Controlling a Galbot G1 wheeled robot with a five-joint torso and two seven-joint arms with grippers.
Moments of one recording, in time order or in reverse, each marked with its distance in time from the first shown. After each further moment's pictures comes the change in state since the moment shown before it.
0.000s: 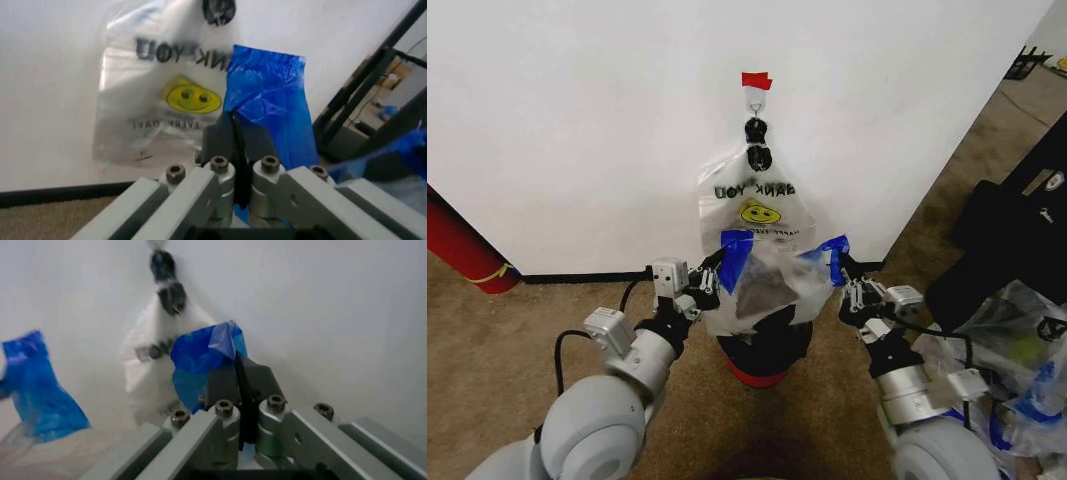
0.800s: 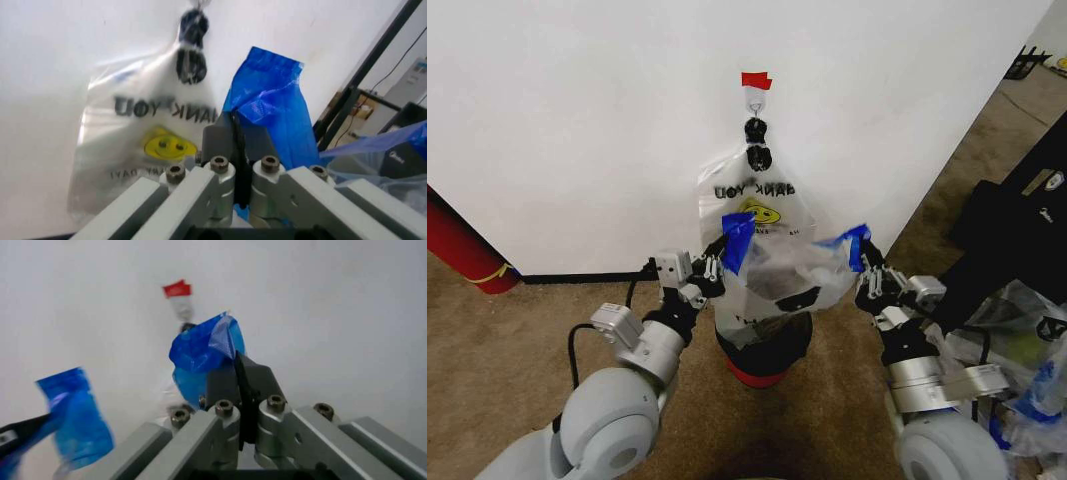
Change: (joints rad) left arm -0.047 0.003 -0.013 -0.067 0.004 -0.052 0.015; right arm 0.030 -0.029 0.028 0.167 0.123 -0.044 -0.001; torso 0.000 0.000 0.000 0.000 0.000
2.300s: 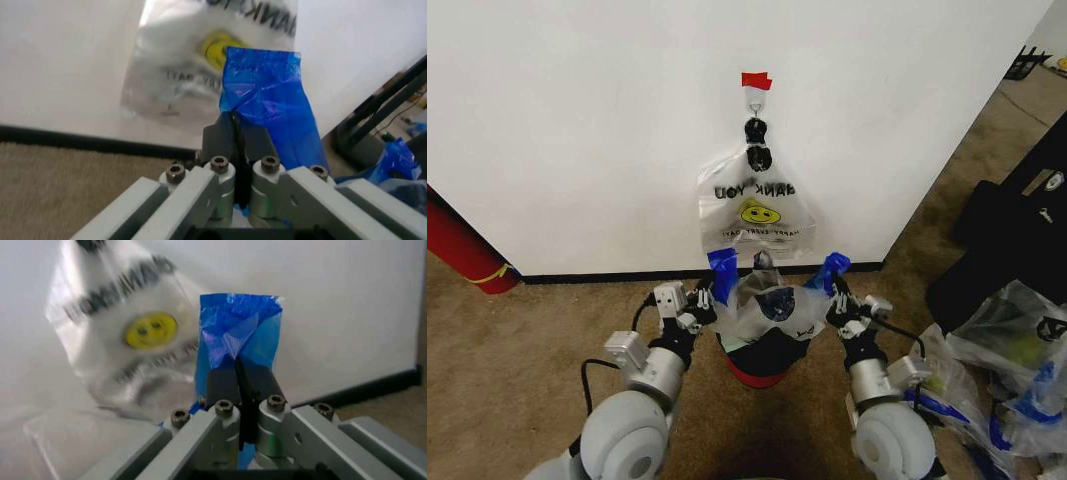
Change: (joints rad) left arm 0.196 -0.101 0.028 0.163 0.083 -0.060 -0.009; right arm 0.035 0.107 -0.089 -0.381 -0.038 0.097 0.096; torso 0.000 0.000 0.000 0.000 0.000
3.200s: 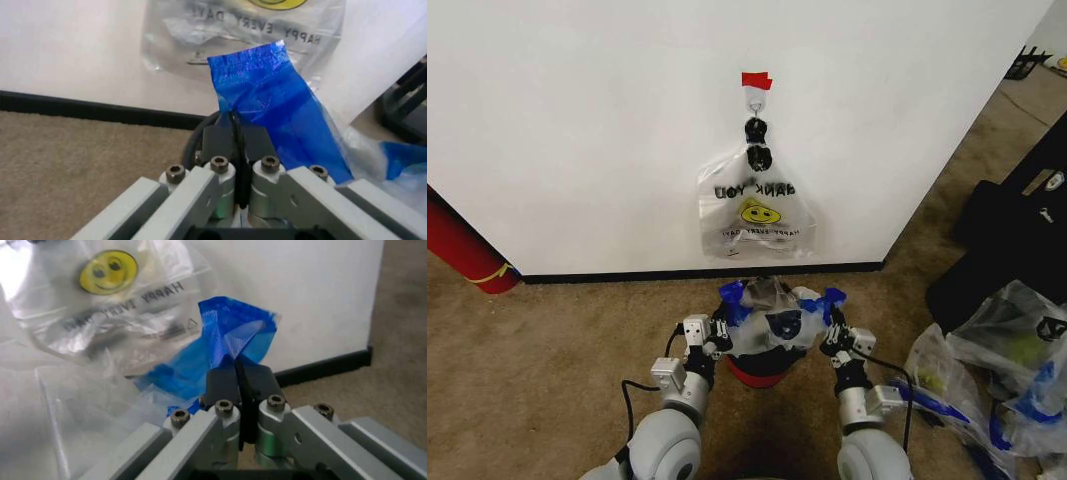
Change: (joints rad) left arm -0.018 -0.061 0.107 0.235 0.164 -0.097 0.015; right arm -0.036 0.058 0.001 -0.153 -0.164 0.103 0.014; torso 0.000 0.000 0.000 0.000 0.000
